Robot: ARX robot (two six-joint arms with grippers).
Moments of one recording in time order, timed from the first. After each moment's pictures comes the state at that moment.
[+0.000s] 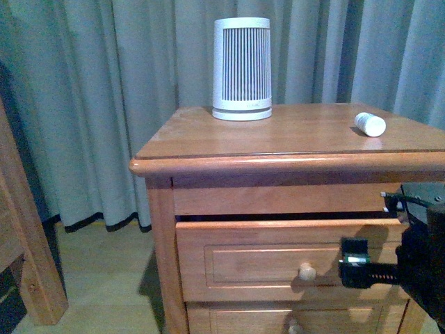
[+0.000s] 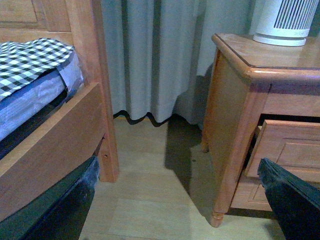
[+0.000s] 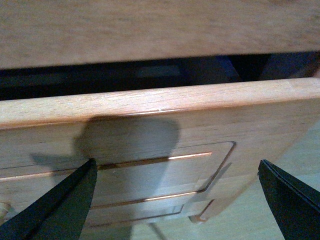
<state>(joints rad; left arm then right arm) 0.00 0.00 0.01 0.00 0.00 -0.01 0.16 2.14 0.74 1.06 0.38 0.11</state>
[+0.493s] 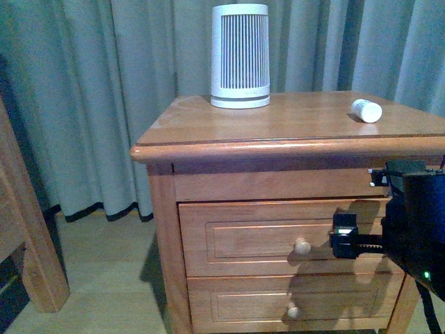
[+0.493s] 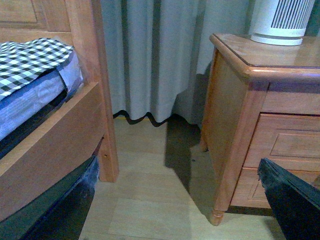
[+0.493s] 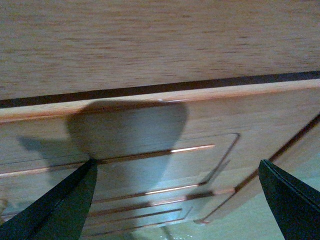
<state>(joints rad) 0.00 0.00 0.01 0.00 0.00 -0.01 0.14 2.17 0.90 0.90 0.36 0.11</state>
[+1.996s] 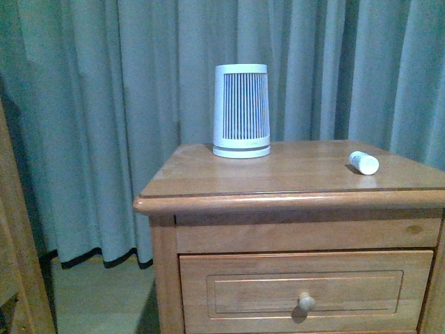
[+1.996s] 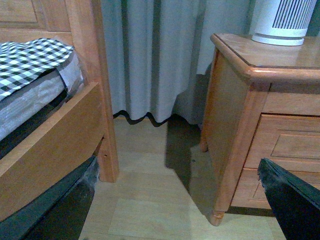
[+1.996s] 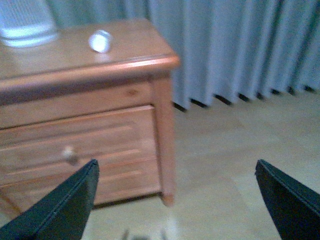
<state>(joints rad) 0.00 0.00 0.01 0.00 0.00 -0.01 0.03 0.14 0.15 -0.10 0.23 0.11</state>
